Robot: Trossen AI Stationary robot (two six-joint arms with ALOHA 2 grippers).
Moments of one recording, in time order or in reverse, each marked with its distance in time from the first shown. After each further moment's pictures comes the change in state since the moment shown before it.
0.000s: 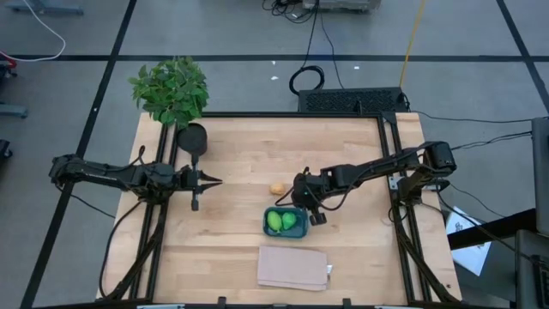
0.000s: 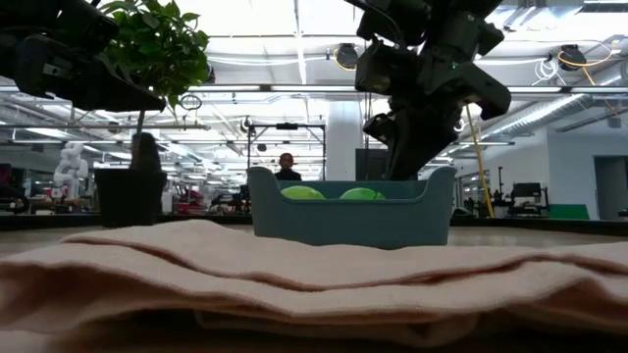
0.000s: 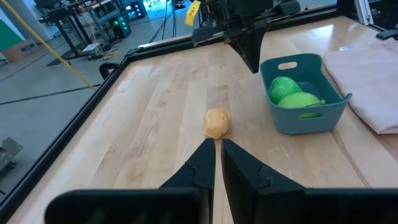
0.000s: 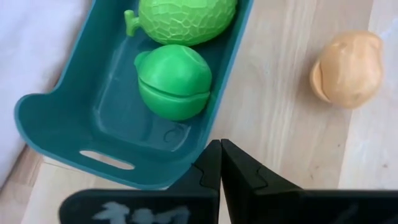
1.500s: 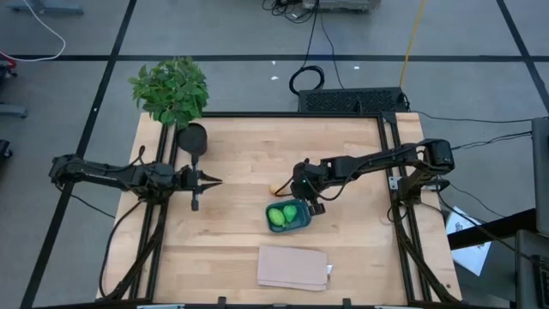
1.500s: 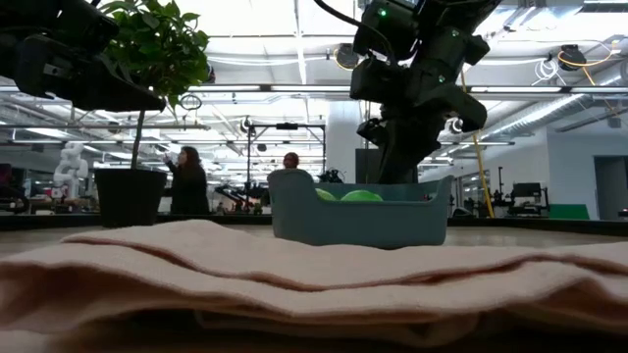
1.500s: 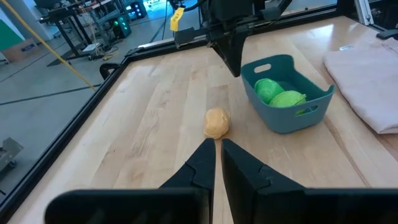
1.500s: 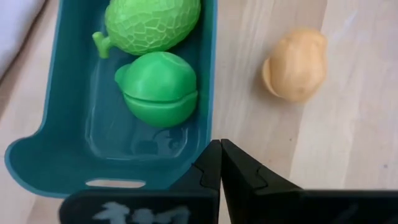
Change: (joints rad) left arm 0.000 0.000 0.000 0.000 0.000 0.001; right arm -0.090 0.000 0.000 0.007 -0.008 -0.116
